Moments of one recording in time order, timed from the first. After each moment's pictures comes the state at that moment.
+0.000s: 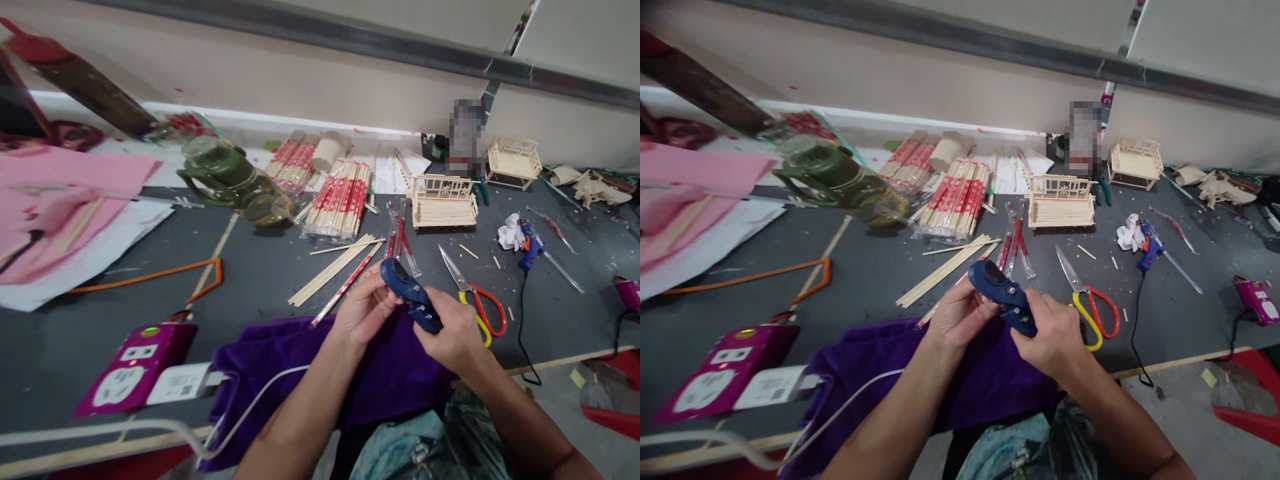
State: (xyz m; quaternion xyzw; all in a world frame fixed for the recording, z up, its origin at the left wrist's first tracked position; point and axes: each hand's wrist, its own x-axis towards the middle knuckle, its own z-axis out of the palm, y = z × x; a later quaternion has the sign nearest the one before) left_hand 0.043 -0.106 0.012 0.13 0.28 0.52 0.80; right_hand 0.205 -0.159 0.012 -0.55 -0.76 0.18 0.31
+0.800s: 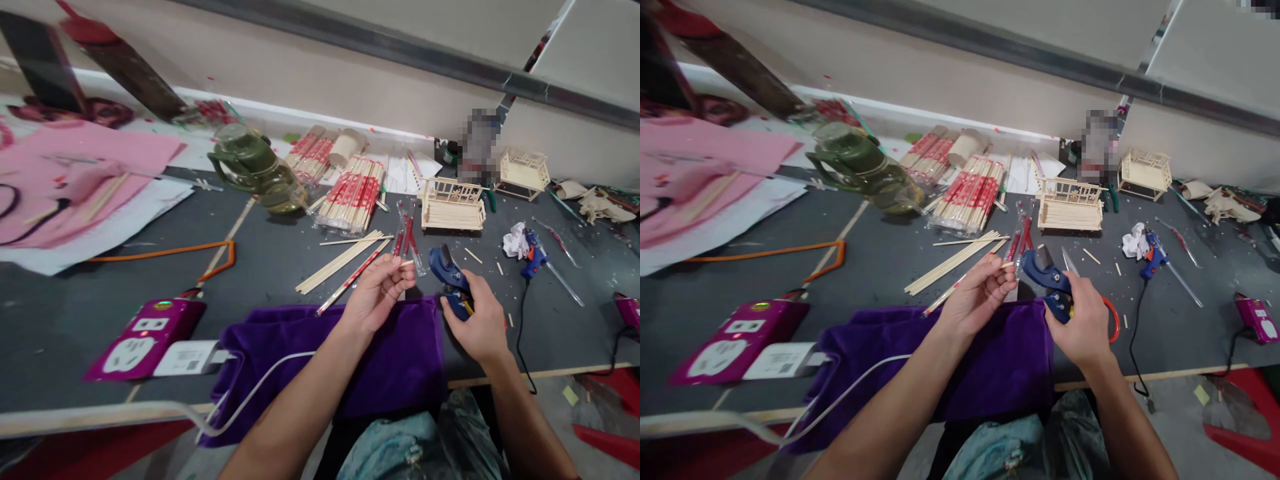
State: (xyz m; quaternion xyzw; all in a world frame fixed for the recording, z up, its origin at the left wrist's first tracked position) left_hand 0.049 -0.103 0.011 0.11 0.35 0.56 0.74; right_hand 0.241 -0.149 0.011 -0.59 -0.73 0.11 0.34
